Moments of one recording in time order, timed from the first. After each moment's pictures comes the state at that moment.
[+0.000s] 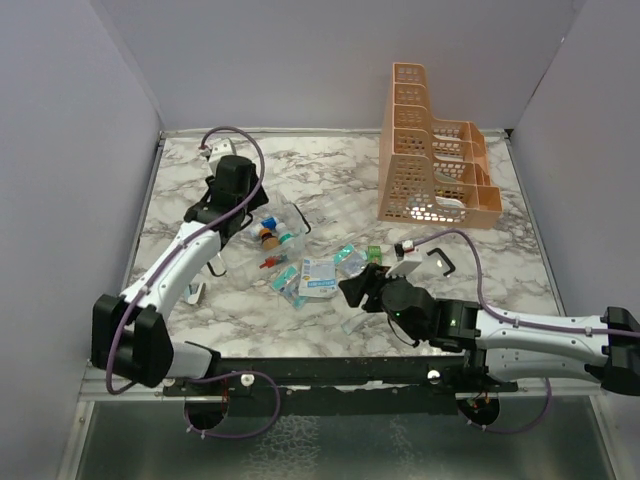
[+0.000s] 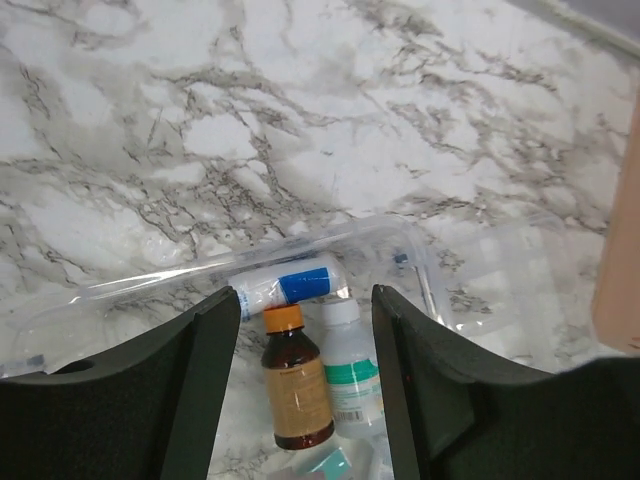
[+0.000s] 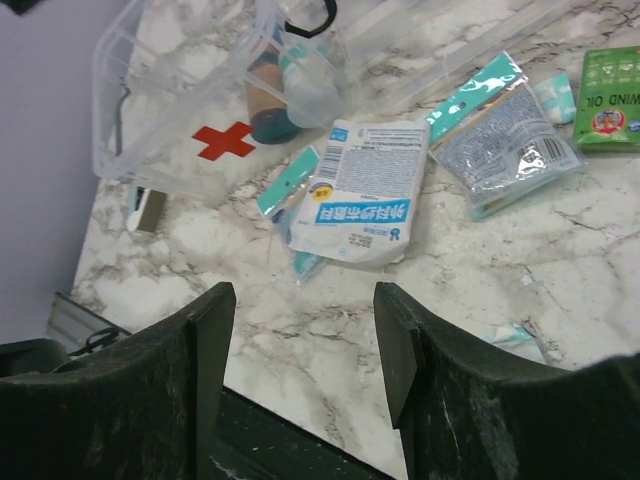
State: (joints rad) left arm -0.33 1.40 1.07 -0.32 -0.35 -0.58; right arm 1.27 0.96 0.57 -0.04 0.65 0.96
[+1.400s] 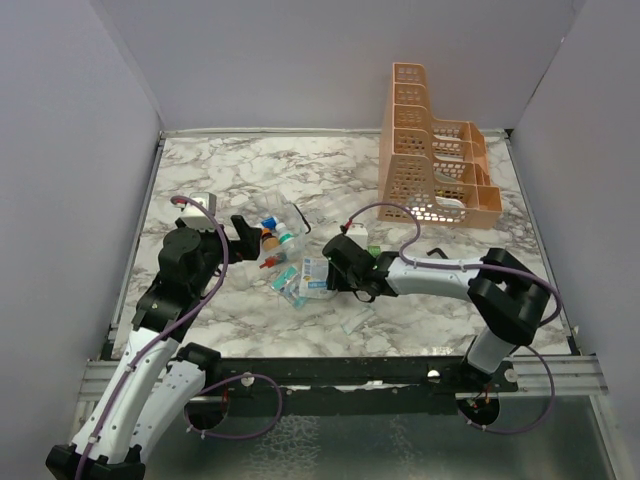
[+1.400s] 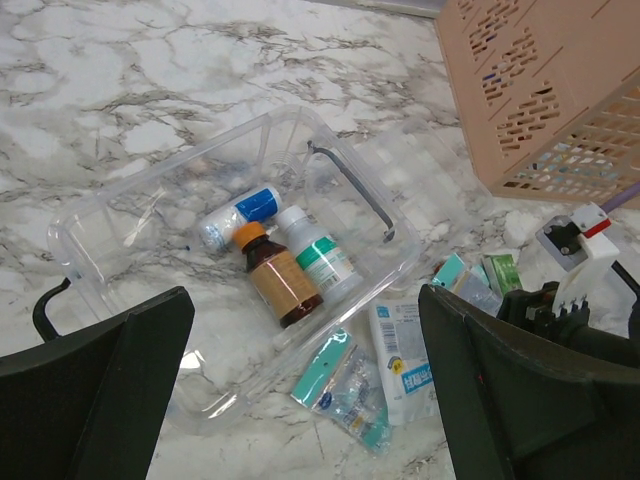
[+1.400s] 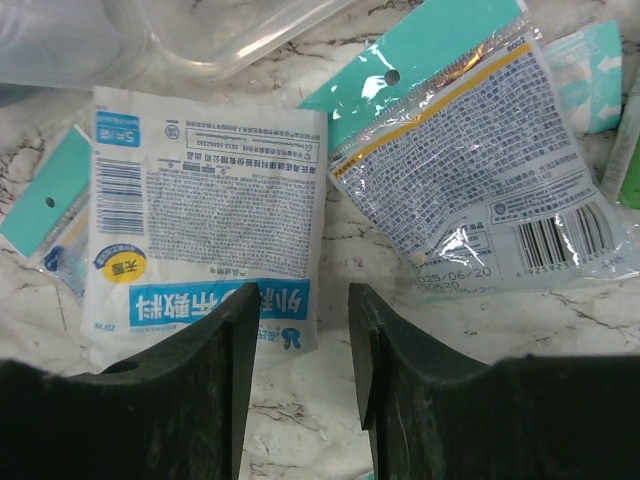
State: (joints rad) left arm -0.33 0.61 0.69 -0.34 -0.05 -0.34; right arm 0.98 1.67 0.94 -0.21 0.32 0.85
